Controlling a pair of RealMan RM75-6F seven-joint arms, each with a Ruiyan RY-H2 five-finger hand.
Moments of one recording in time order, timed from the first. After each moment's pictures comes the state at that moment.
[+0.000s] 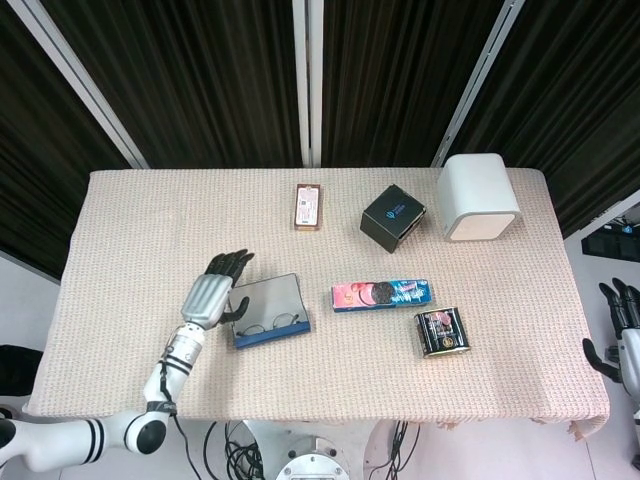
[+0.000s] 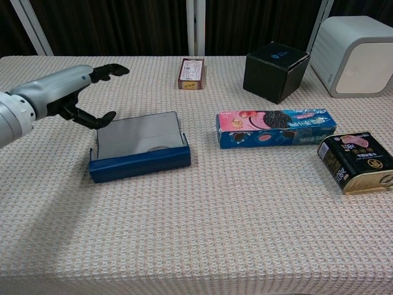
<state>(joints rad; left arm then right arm) -0.65 -1.63 -0.13 -1.51 1.13 1.16 0.20 0.02 -1.10 0.09 -1.46 -1.46 1.49 0.14</state>
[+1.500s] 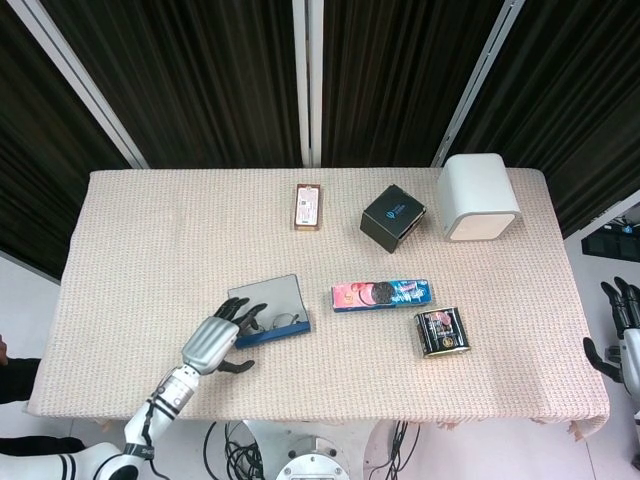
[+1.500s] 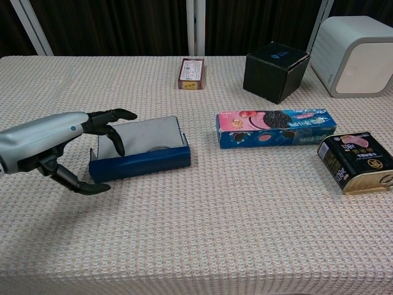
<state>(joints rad) -0.51 -1.55 0.02 -1.61 1.40 1.11 0.12 0.02 -1.10 0.09 -1.46 -1.46 1.51 0.15</state>
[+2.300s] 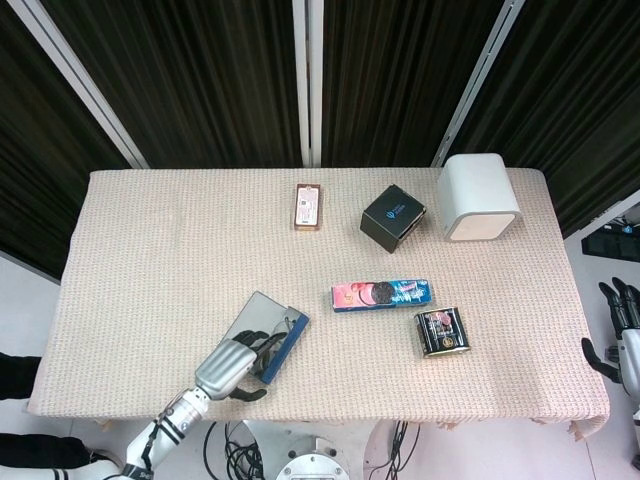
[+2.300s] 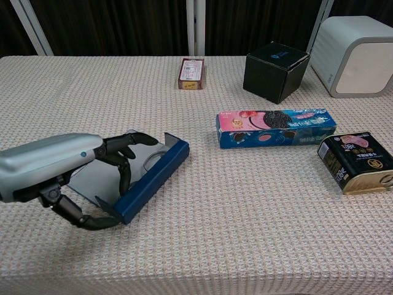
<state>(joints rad) -0.50 -1.52 0.07 -1.77 1.47 1.08 0.22 0.02 -1.10 0.09 -1.46 -1.47 1.51 0.16</state>
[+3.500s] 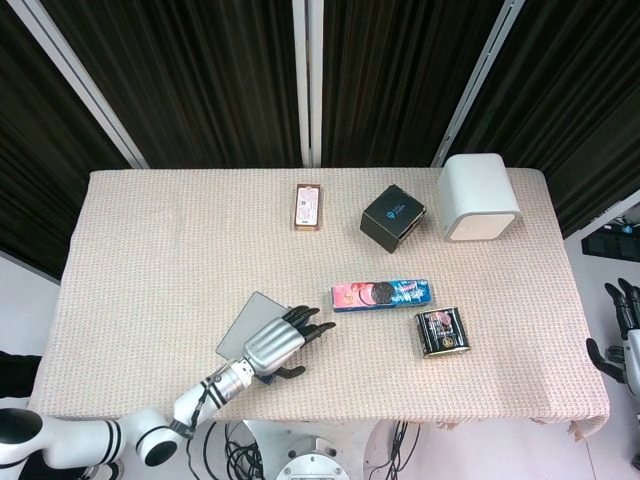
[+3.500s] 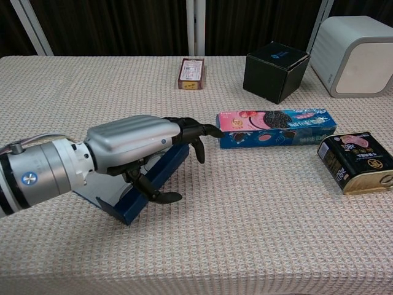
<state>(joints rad) -0.71 -1.70 -0.05 -1.50 1.53 0.93 0.16 0.02 -1.11 0.09 -1.42 -1.45 1.50 0.19</state>
